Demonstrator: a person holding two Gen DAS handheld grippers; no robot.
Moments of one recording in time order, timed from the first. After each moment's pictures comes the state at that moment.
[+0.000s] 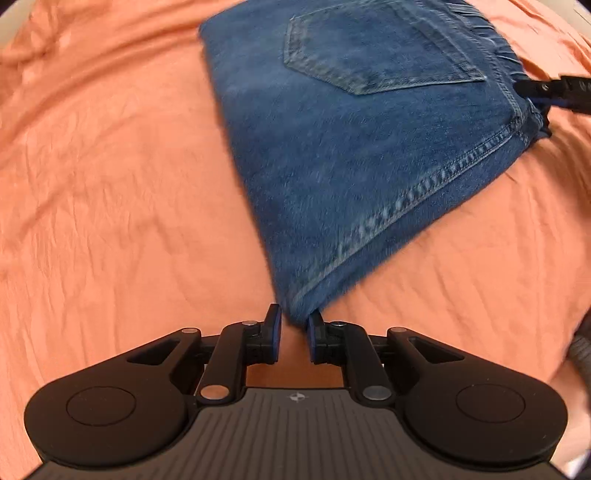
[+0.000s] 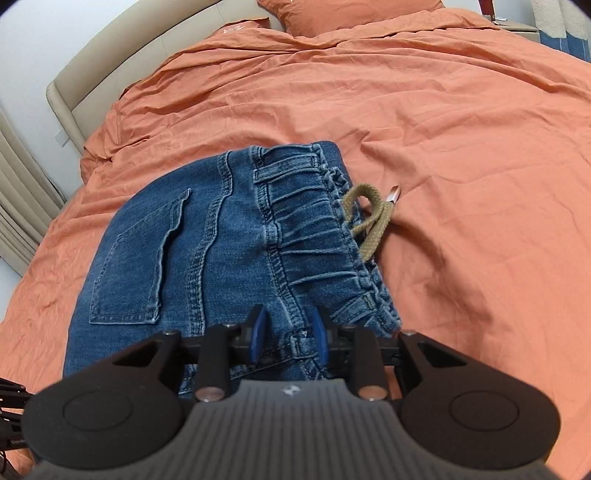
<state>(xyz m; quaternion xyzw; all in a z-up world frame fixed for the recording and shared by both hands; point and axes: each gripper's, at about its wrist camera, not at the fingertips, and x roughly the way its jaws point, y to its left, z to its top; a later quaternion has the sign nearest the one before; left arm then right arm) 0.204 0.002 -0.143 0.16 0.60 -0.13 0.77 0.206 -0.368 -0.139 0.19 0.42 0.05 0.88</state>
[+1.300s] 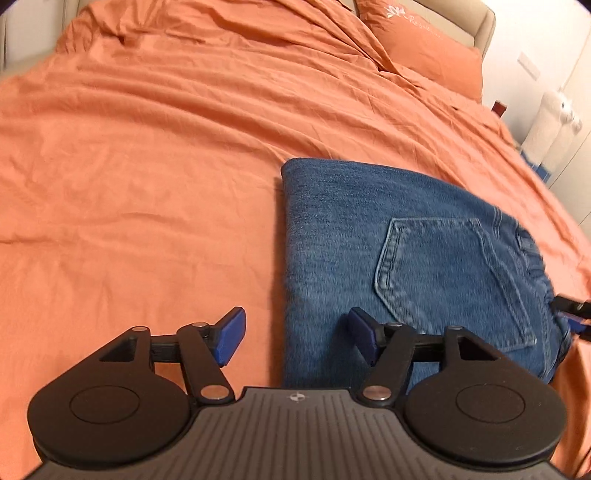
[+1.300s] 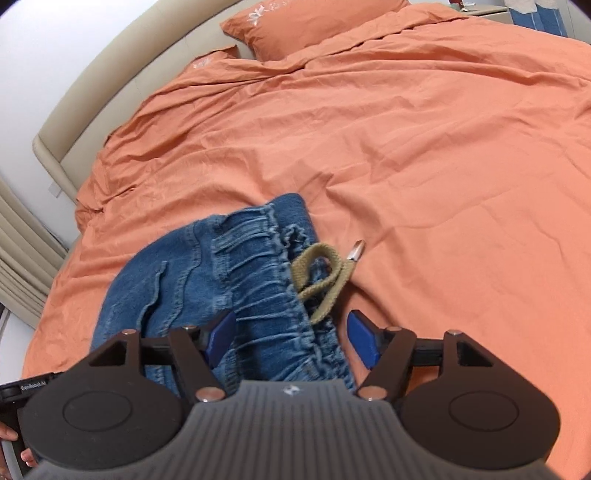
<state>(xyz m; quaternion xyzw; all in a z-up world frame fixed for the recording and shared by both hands) 0.286 0.049 -0.134 -0.10 0.45 -0.10 0.88 0.240 -0.416 -0.137 0.27 0.40 0.03 0.88</state>
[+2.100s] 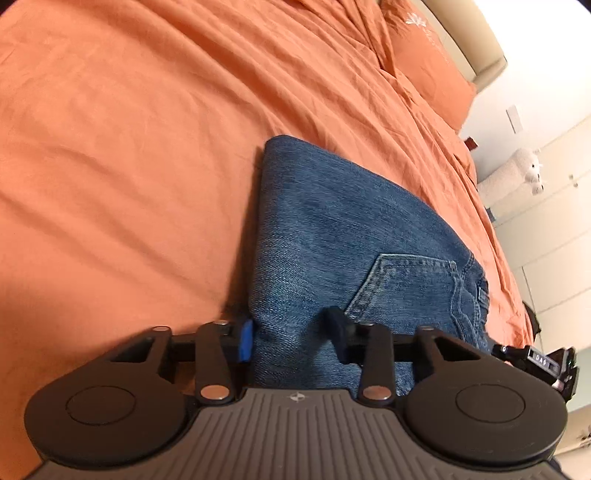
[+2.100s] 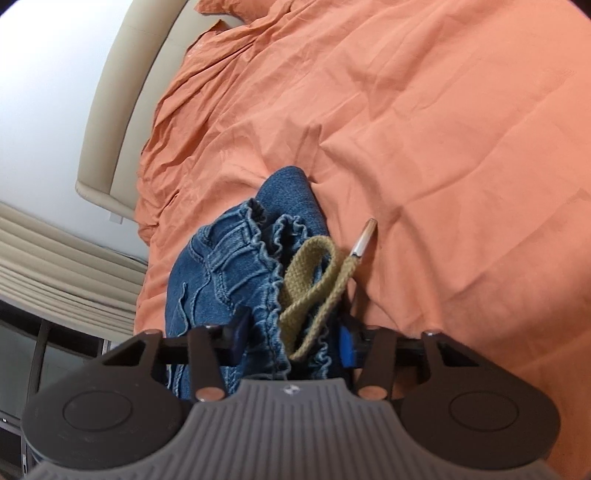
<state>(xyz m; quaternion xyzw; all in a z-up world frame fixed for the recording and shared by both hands) 0.330 0.065 -0.173 -0.25 0.48 -0.17 0.82 0.283 -0.456 -0.194 0.43 0.42 0.15 0.78</state>
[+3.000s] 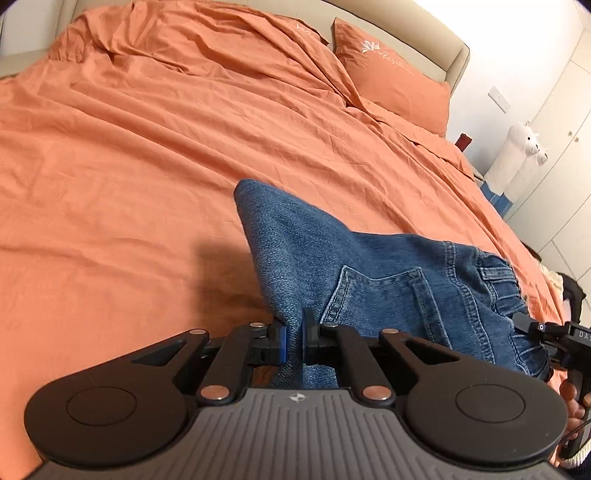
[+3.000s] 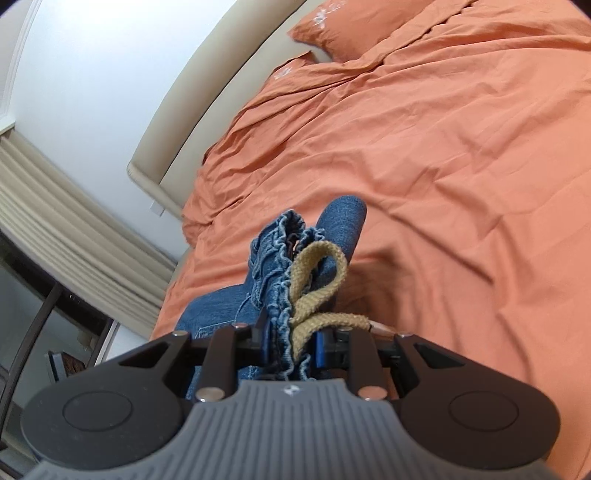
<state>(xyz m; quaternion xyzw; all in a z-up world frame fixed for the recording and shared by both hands) 0.256 0.055 -0.074 -0.13 0.41 -0.13 0.89 0.219 -0.398 -0.104 0.36 0.34 0.20 0.84</state>
